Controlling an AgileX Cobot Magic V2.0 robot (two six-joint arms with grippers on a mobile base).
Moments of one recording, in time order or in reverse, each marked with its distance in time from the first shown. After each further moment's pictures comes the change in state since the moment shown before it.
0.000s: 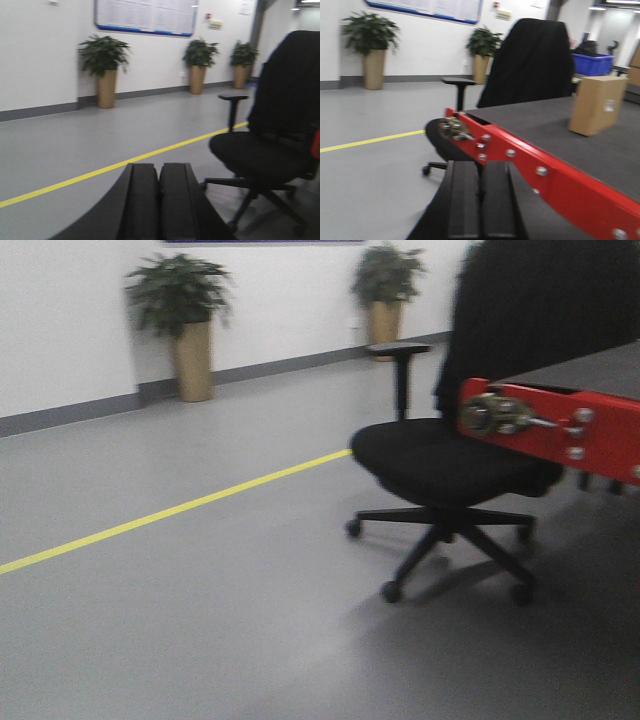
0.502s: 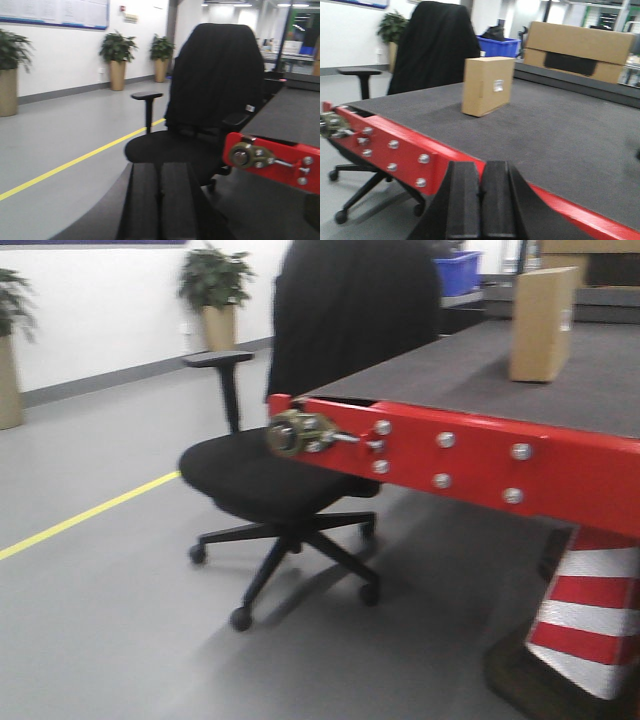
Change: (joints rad) left arm 0.000 0.000 0.000 0.000 0.000 0.000; right arm 0.000 0.000 0.000 0.000 0.000 0.000
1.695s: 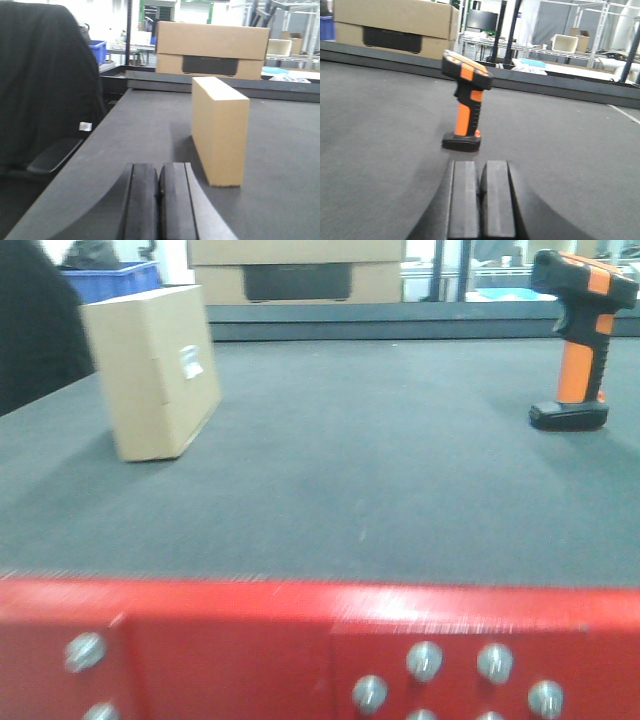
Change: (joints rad) left arm 0.000 0.000 0.000 0.000 0.000 0.000; right arm 0.000 0.000 0.000 0.000 0.000 0.000
